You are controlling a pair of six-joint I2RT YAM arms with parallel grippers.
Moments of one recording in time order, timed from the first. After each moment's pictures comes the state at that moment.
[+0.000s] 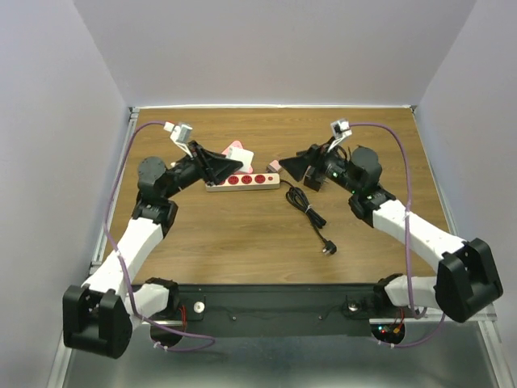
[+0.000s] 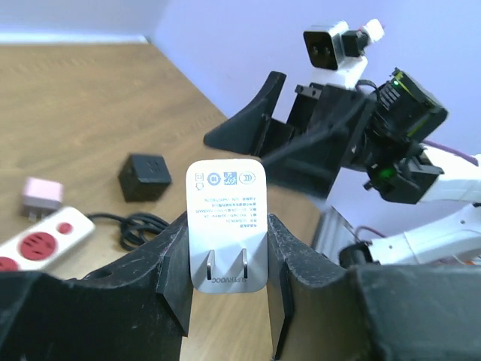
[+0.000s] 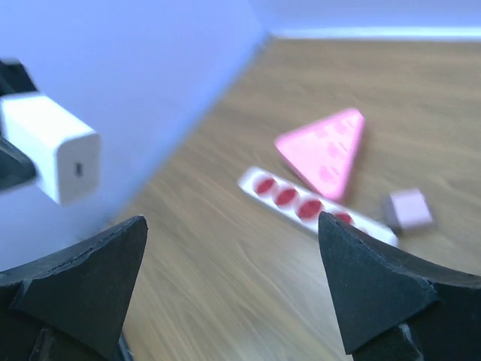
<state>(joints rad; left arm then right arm) -0.25 1.06 0.69 0.54 0.77 -0.74 0.52 1.24 0.80 0.41 -0.35 0.48</state>
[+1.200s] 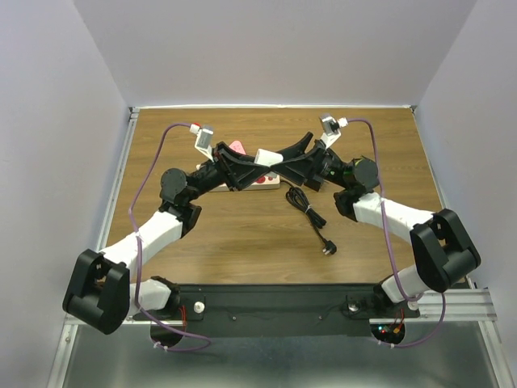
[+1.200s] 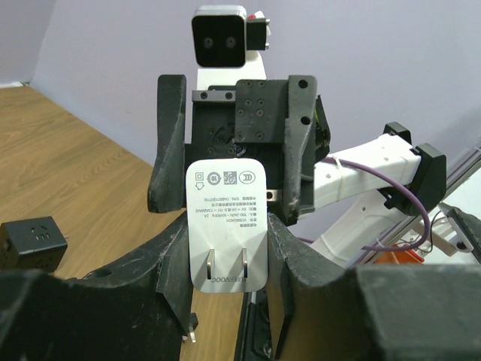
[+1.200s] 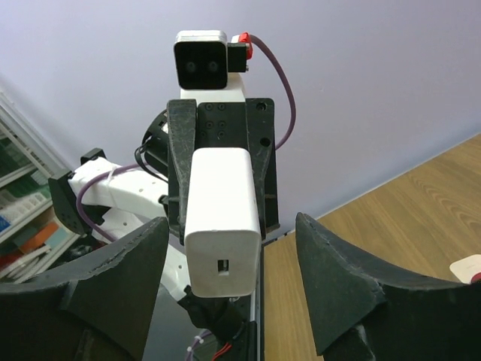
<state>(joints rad) -0.46 1.20 0.66 1.02 0.70 -0.94 0.52 1.48 0.81 1.29 -0.72 1.06</state>
